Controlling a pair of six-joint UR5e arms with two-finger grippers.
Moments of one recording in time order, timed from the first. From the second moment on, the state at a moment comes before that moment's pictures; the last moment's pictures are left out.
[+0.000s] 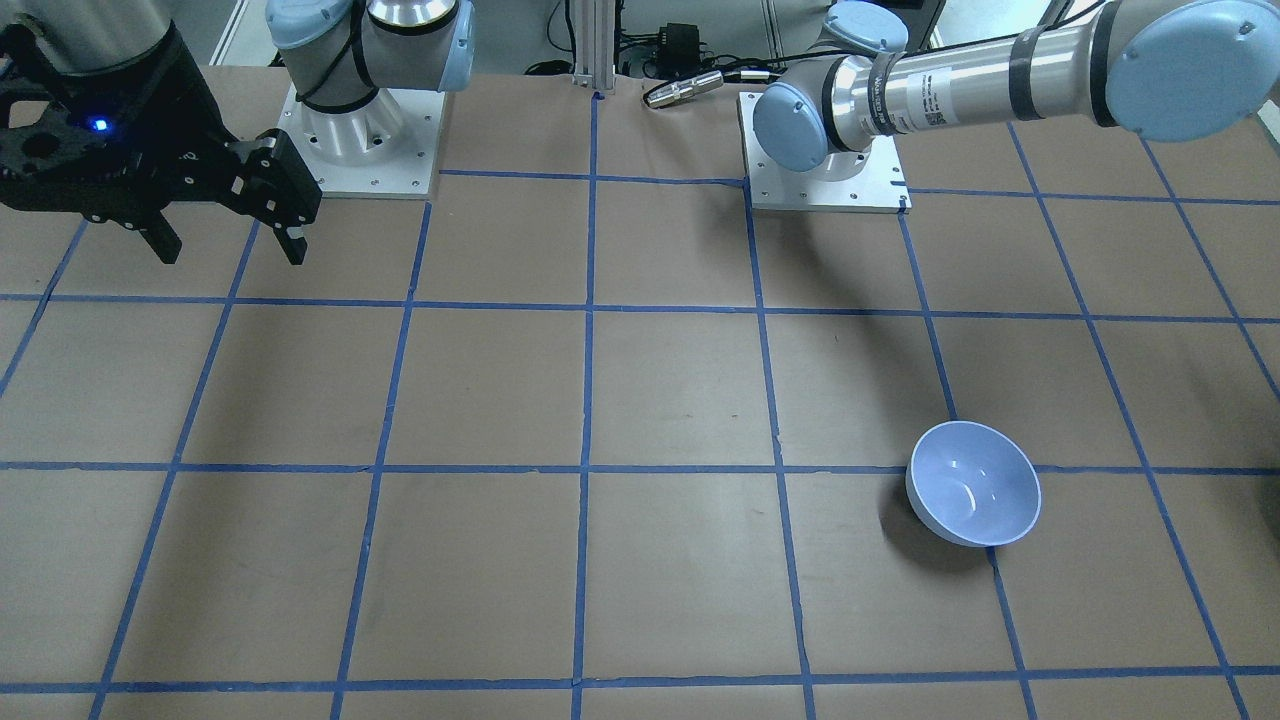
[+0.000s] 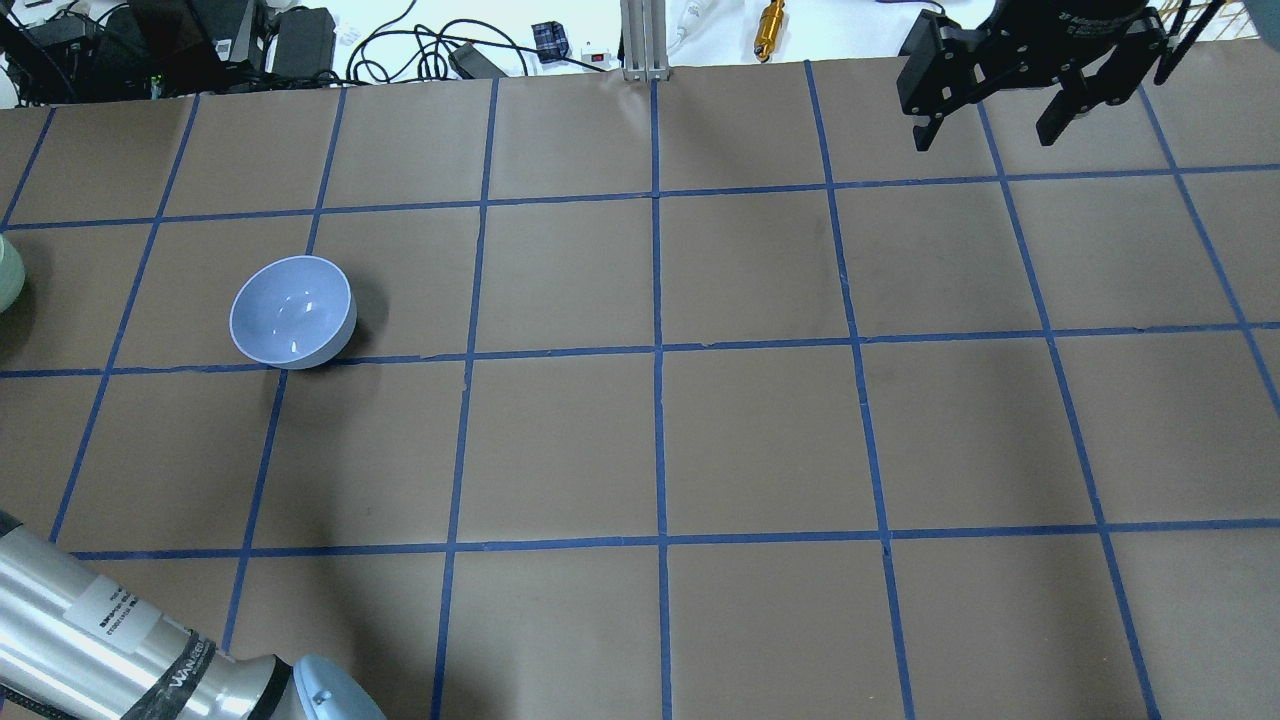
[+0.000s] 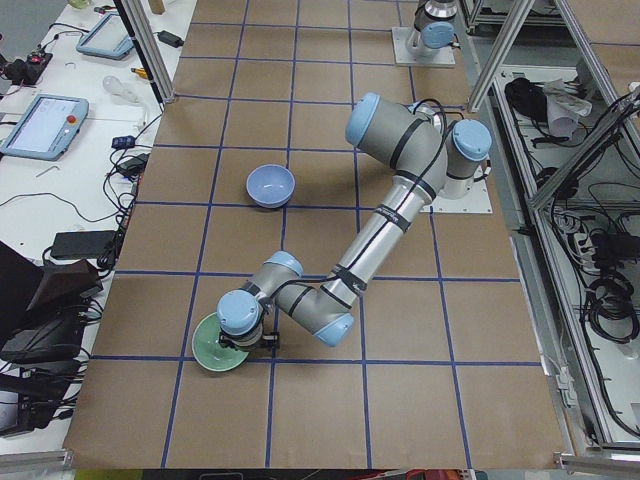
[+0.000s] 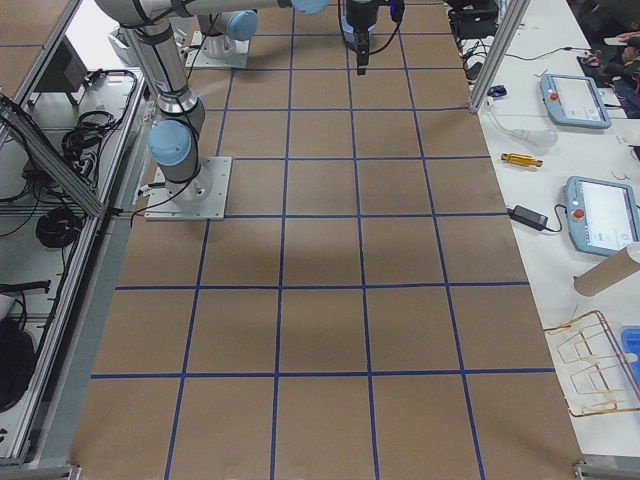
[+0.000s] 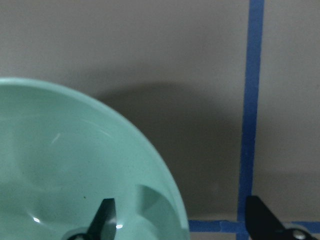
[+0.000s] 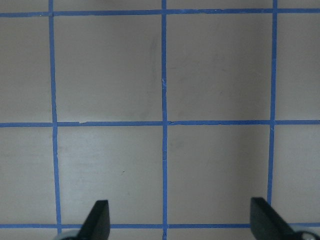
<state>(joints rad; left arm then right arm) -0.66 -2.49 -1.01 -1.17 1.55 2.46 1.54 -1.53 1.41 -1.53 -1.56 -0.03</state>
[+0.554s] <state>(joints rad) -0.66 -2.49 -1.01 -1.16 1.55 2.47 1.54 -1.53 1.41 -1.53 -1.56 -0.04</state>
